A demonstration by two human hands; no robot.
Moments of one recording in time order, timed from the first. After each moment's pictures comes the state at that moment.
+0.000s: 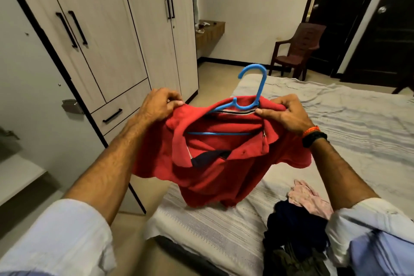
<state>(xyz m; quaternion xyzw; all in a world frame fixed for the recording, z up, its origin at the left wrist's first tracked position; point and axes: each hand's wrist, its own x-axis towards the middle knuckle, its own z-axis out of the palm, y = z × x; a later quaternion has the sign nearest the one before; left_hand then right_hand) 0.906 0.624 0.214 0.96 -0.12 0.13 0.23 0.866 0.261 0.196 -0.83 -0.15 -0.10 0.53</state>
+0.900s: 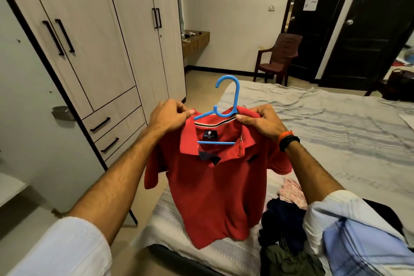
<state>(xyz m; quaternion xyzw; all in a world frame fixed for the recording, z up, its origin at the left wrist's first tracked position) 0.874 0.587 0.202 0.95 -0.07 0.12 0.28 0.846 0.296 0.180 -0.84 -0.08 -0.07 0.54</state>
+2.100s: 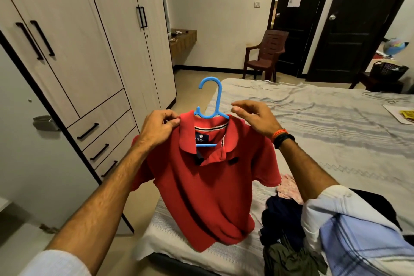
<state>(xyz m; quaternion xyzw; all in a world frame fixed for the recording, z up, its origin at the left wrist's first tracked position) 0.888 0.614 0.173 0.89 -0.13 0.11 0.42 0.870 0.305 0.174 -0.85 -0.11 -0.14 0.49</state>
